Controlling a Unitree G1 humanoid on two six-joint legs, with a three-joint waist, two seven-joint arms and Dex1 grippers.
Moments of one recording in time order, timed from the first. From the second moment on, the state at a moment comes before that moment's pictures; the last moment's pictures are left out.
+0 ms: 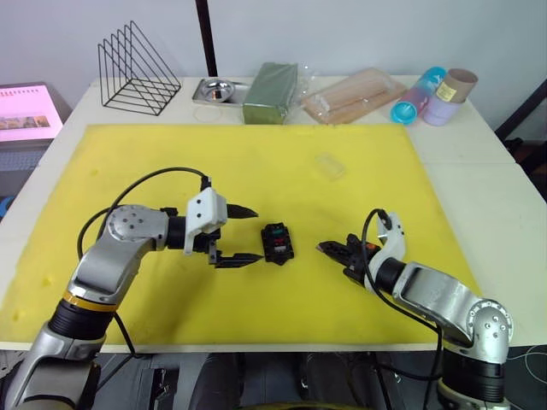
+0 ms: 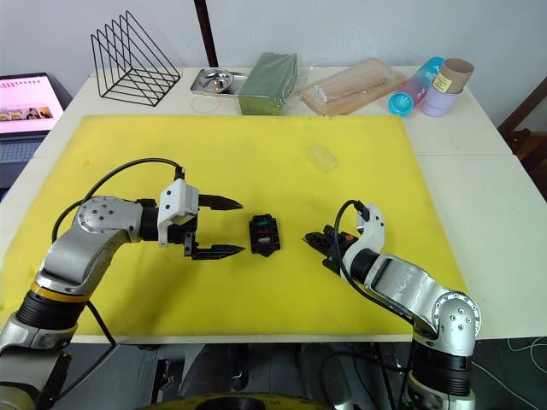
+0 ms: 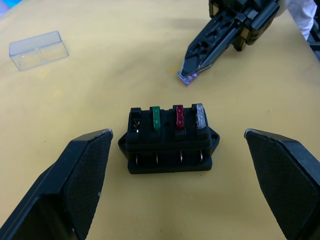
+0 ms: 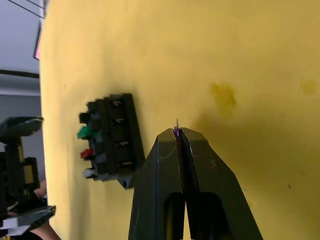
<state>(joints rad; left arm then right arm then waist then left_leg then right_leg) -0.41 0.67 -0.15 -0.21 -0.36 0.35 -1.16 -0.10 -0.35 -0.23 -0.40 1.95 1.01 -0.82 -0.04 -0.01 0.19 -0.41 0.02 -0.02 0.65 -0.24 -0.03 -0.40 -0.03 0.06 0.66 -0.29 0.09</state>
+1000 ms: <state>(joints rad) -0.48 0.66 -0.16 -0.15 -0.34 0.32 -1.18 -0.87 -1.03 0.35 -0.03 1.21 1.42 0.77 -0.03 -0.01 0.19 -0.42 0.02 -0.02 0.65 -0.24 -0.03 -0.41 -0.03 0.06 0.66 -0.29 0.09</state>
